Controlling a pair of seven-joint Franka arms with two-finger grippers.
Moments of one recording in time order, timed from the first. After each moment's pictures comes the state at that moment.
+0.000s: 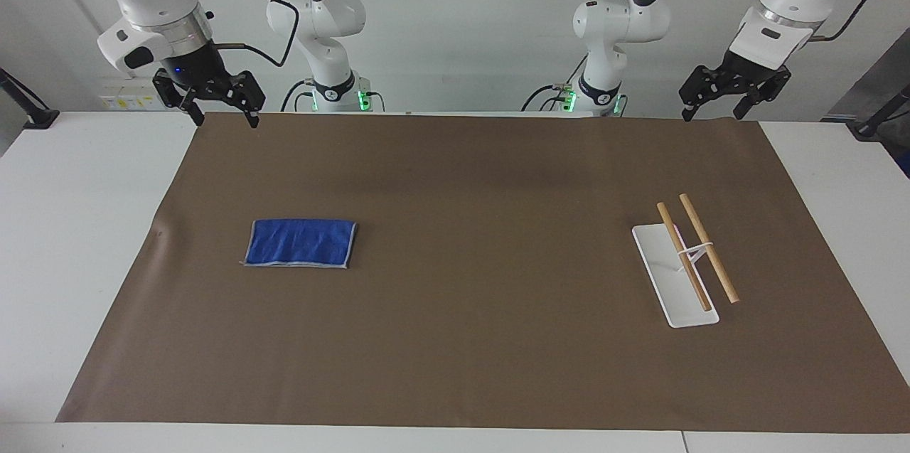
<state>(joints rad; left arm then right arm) -0.07 -0.10 -0.02 -1.62 -0.01 1.50 -0.09 0.04 -0.06 -0.08 -1.61 -0.02 1.54 0.01</state>
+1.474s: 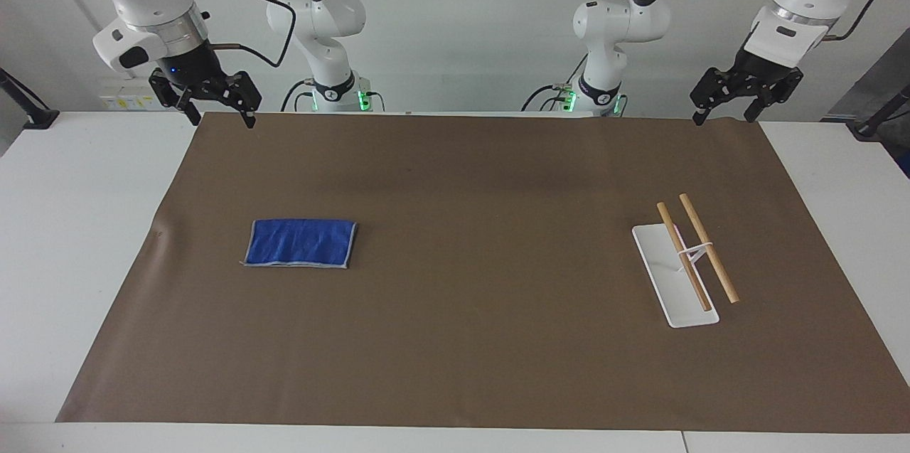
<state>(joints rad) -0.05 -0.10 -0.02 -1.62 -0.01 1.55 -0.09 0.04 -0.06 -0.08 -1.61 -0.02 1.54 0.01</state>
